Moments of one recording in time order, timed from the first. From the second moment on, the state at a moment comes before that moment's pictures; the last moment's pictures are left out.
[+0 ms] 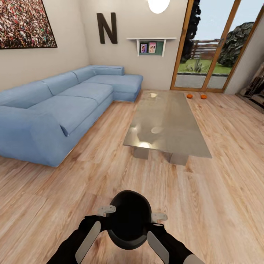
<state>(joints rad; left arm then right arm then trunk) -0.39 -0.01 -0.38 -1.03 0.58 0.69 0.41 -0.52 0.11 0.65 -0.61 -0.75 0.30 -0.55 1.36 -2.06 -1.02</state>
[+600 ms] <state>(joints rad) -0.39 -0.01 -0.38 -1.03 0.58 0.69 0.41 -0.52 0.11 0.65 -0.61 -0.75 0.30 -0.55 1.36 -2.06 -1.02</state>
